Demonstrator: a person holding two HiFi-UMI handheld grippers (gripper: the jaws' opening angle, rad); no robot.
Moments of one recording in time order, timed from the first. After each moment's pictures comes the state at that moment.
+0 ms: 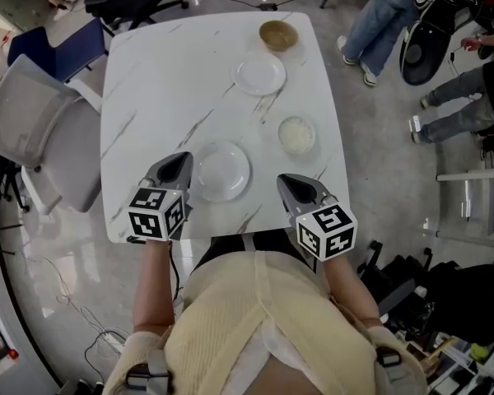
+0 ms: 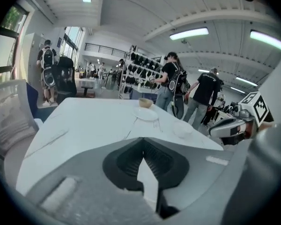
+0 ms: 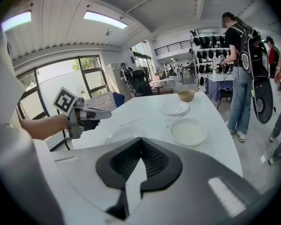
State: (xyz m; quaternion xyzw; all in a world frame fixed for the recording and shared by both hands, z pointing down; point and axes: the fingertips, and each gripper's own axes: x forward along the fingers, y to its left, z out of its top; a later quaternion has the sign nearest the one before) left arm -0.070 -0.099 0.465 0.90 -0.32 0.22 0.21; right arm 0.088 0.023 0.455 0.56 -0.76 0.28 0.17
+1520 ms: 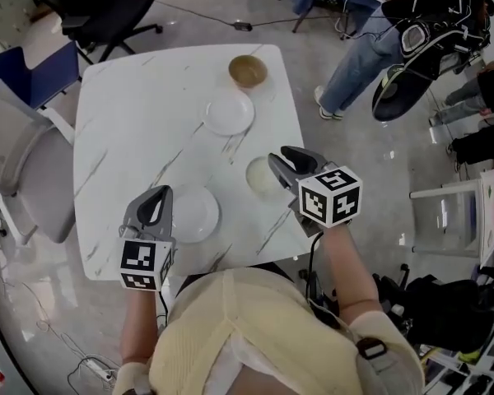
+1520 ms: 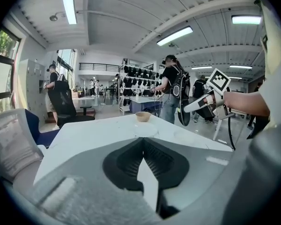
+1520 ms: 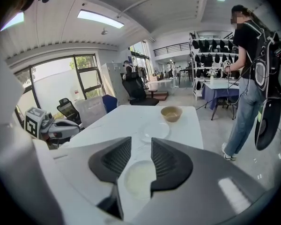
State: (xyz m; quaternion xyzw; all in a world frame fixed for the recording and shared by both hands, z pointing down) left arm -0.036 -0.108 0.417 0.91 -0.34 0.20 0.10; right arm 0.195 -0.088 0.404 0.57 -0.75 0.27 0.18
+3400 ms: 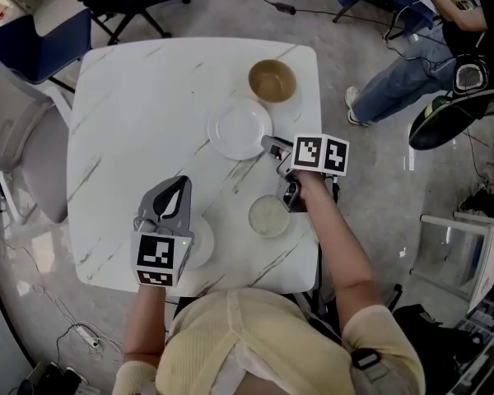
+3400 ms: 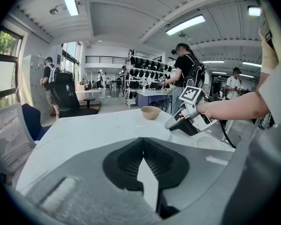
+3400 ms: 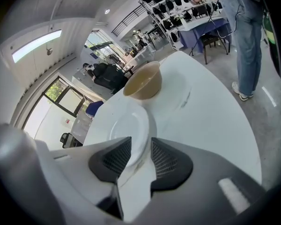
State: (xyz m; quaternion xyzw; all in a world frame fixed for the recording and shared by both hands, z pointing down) left arm 0.037 -0.191 0.456 0.89 -0.38 0.23 0.13; right arm 0.241 -0.232 0.552 0.53 -0.64 0.55 0.10
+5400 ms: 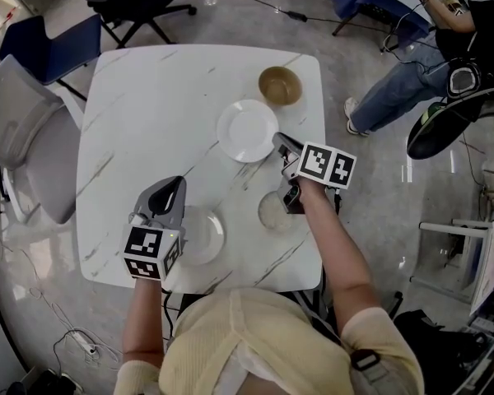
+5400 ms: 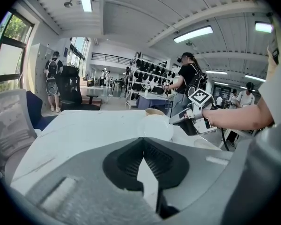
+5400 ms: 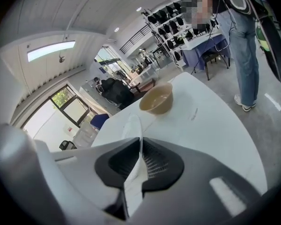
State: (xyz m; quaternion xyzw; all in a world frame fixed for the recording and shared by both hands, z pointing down) left arm -0.004 -0.183 0.454 0.89 -0.38 0.19 0.18; right arm 0.231 -0.234 0.510 0.57 -0.67 0.47 0.03
